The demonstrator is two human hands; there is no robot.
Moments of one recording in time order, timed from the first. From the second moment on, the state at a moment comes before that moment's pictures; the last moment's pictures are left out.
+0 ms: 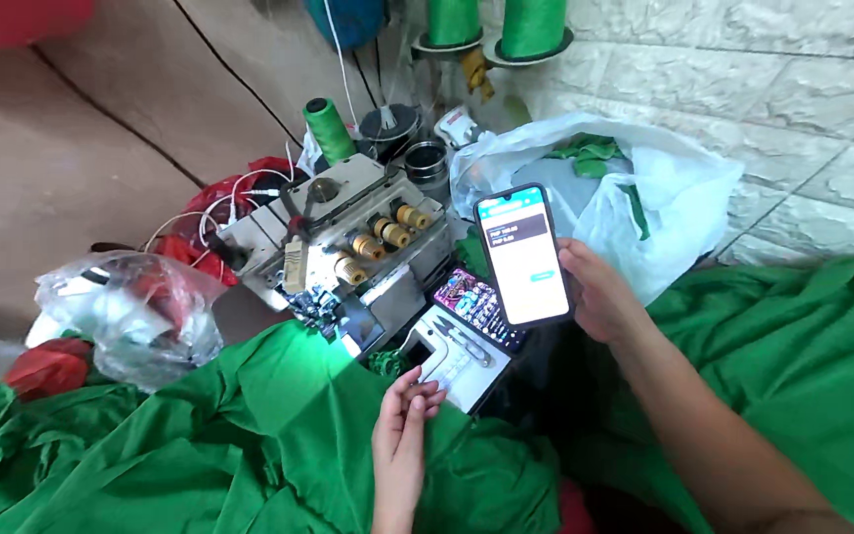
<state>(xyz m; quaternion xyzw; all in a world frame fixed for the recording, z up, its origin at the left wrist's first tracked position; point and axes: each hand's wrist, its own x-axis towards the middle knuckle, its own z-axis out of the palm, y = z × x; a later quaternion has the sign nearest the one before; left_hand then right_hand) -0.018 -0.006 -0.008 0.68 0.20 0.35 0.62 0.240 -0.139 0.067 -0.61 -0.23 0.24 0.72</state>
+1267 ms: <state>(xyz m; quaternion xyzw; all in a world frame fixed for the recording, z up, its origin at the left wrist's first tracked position) -0.135 -0.068 0.013 0.80 0.16 0.17 0.56 0.382 -0.116 0.123 -0.87 -0.40 -0.04 0.29</state>
